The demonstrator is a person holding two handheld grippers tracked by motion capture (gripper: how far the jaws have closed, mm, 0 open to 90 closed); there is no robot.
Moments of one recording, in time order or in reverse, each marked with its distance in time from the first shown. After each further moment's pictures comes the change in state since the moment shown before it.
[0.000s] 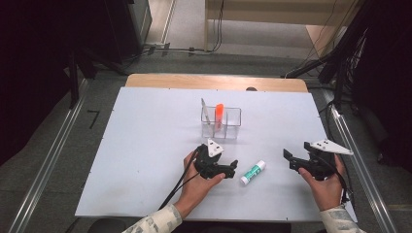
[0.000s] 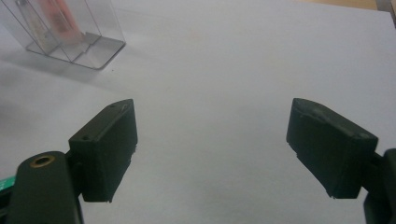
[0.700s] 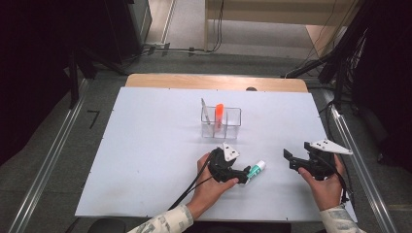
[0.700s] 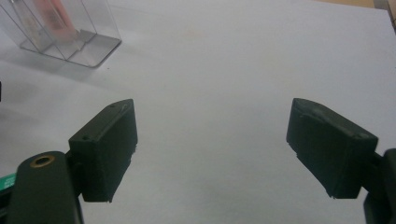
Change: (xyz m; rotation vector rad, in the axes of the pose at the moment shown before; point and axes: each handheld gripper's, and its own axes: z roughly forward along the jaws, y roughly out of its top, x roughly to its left) left arm -0.030 0.003 0.021 0.028 -0.036 0.050; right arm -0.001 -0.001 0.001 0.007 -0.008 0.001
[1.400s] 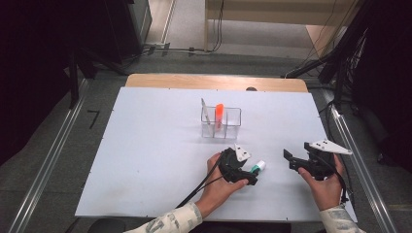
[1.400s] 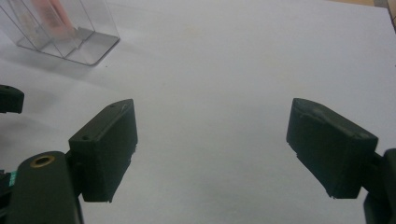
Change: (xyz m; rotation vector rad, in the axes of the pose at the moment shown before) left arm -0.022 0.011 0.016 0.045 -0.033 0.046; right arm 0.000 -0.001 0.001 0.006 -0.005 0.001
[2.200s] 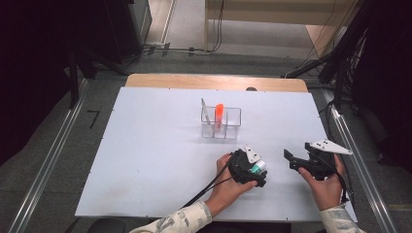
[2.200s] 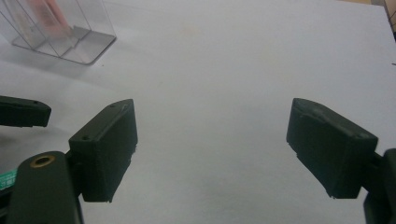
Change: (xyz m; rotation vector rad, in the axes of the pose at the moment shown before) left arm -0.016 0.004 0.020 0.022 -0.009 0.033; right arm -0.001 -0.001 0.000 0.003 -0.009 0.005
